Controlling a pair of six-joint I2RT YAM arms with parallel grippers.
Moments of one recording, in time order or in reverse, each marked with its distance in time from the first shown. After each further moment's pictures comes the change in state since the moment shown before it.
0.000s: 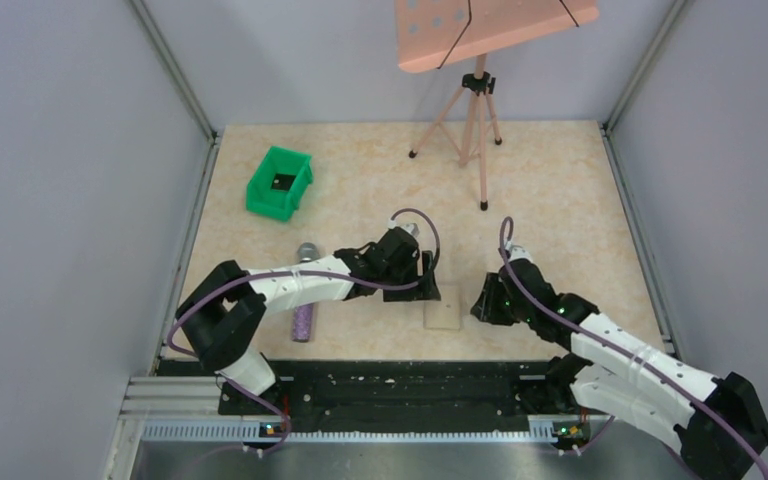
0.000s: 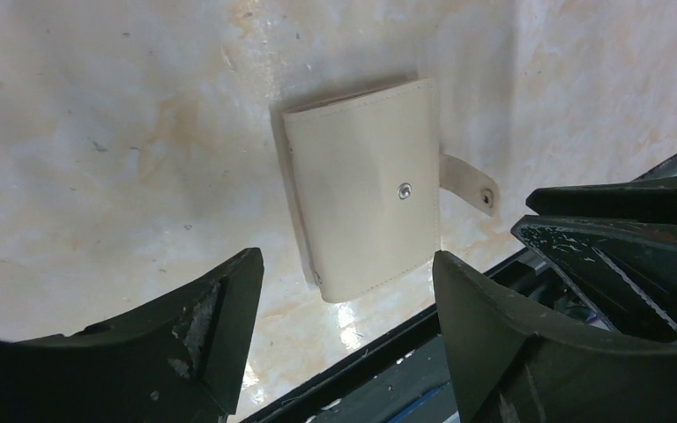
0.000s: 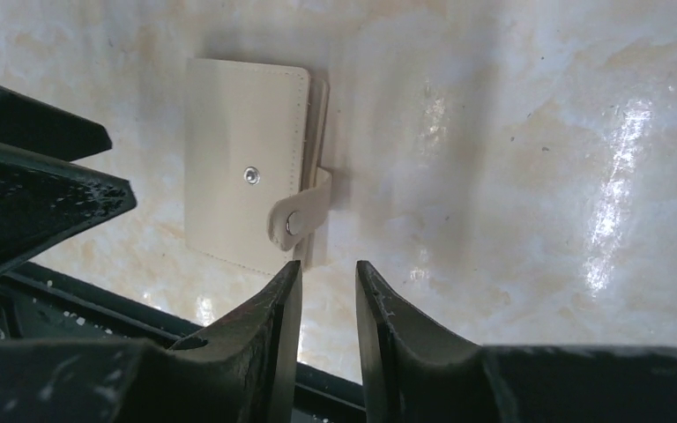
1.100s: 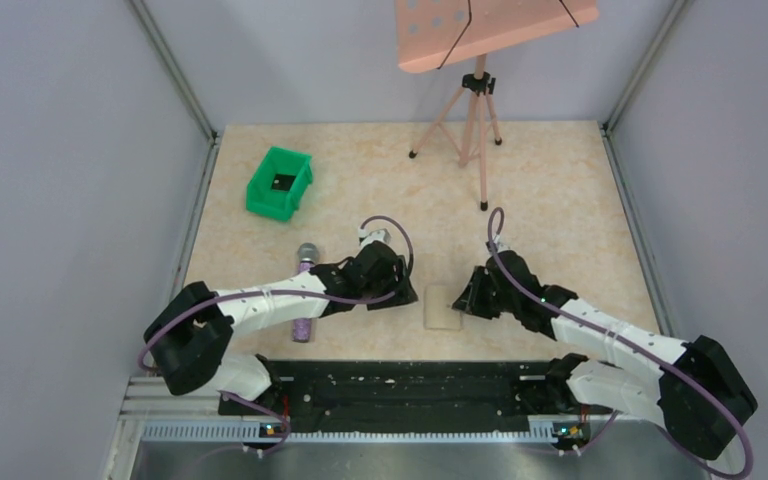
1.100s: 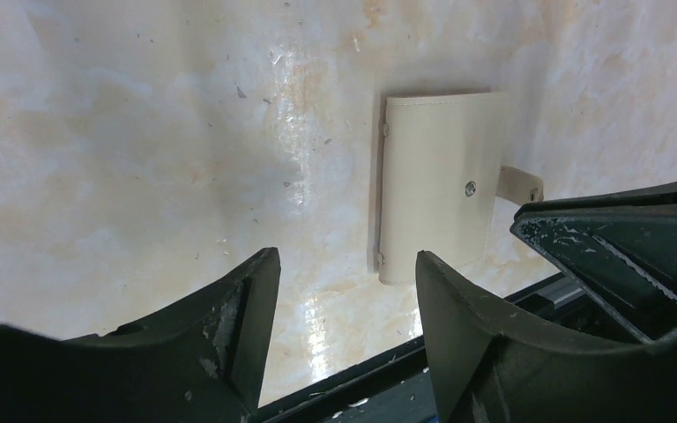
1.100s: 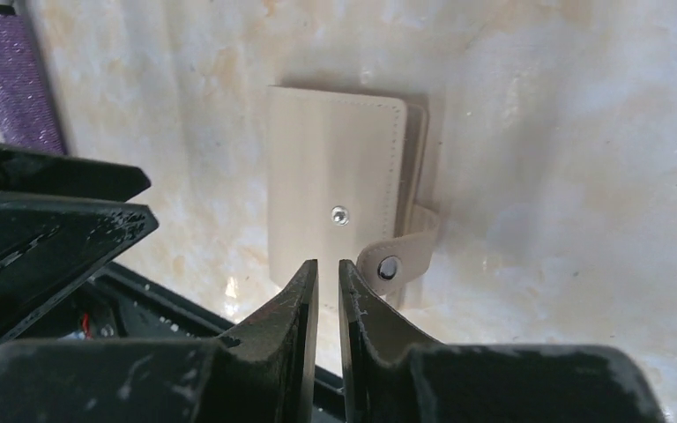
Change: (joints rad) left arm -0.006 -0.184 -0.178 0.022 -0.139 -0.109; right arm 0.000 0.170 0.019 0.207 -0.143 0.156
